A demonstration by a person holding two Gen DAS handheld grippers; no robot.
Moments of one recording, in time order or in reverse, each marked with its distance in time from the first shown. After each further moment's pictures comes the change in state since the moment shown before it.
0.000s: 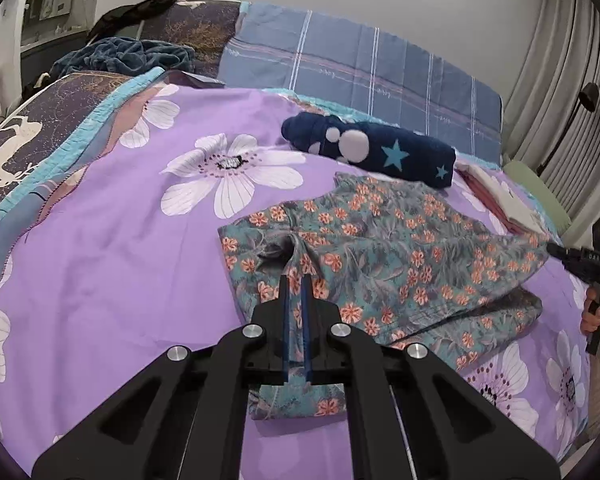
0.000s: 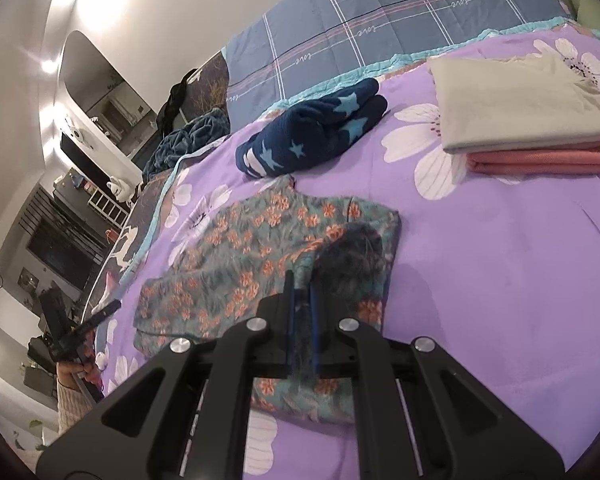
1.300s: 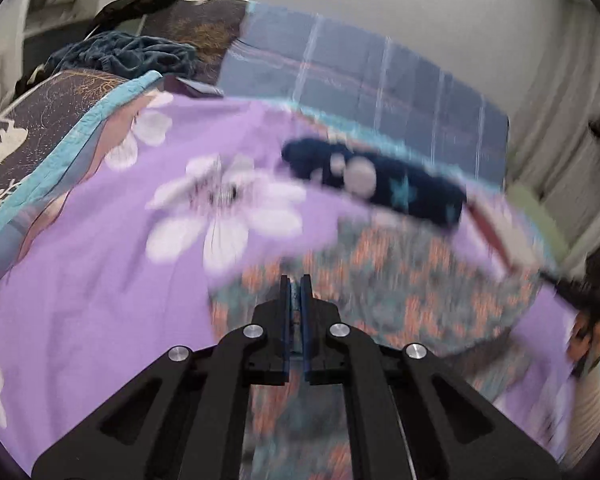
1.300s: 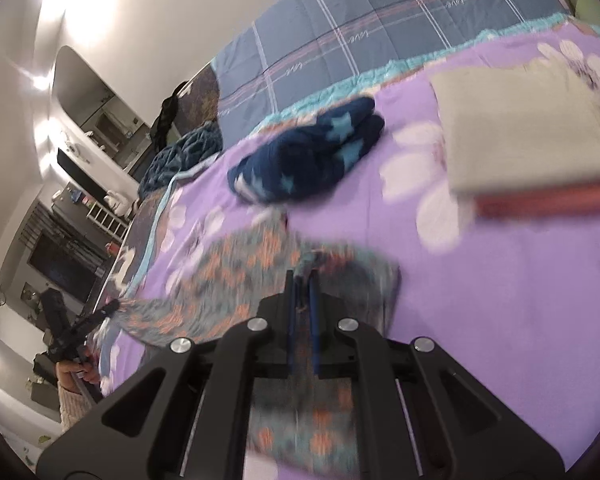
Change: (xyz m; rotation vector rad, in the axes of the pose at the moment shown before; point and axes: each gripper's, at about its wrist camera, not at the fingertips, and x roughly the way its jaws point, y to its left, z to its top) left arm 0.030 0.012 0.082 -0.110 -0.024 -0.028; right arm 0.029 -0.007 0.059 0.045 -0.019 -0.015
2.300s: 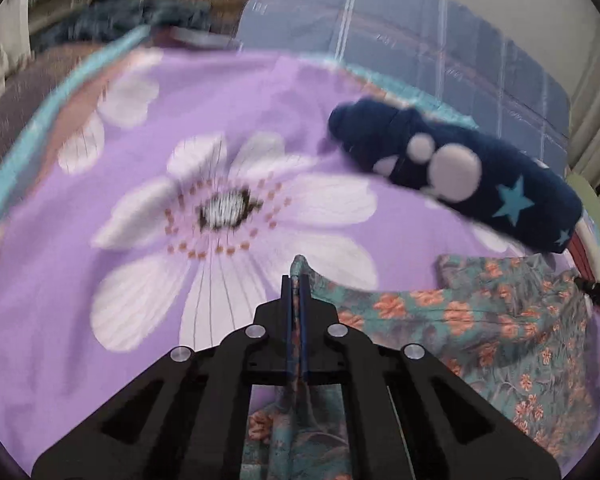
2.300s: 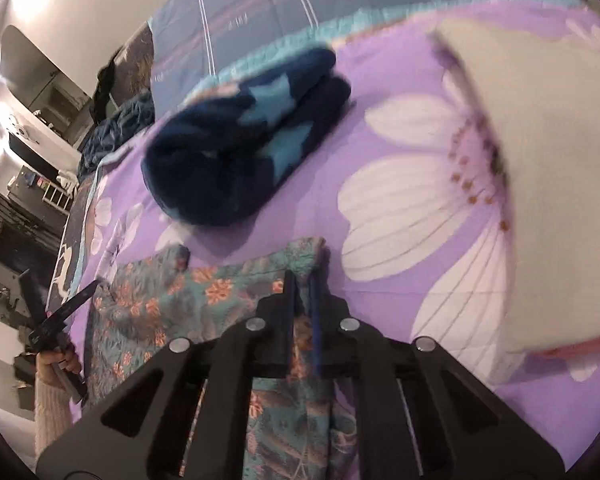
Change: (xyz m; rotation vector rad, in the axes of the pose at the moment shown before) left arm 0.153 0.007 0.032 0.062 0.080 0.165; right arm 0.123 -0.042 0.047 -0.005 0.124 -0.149
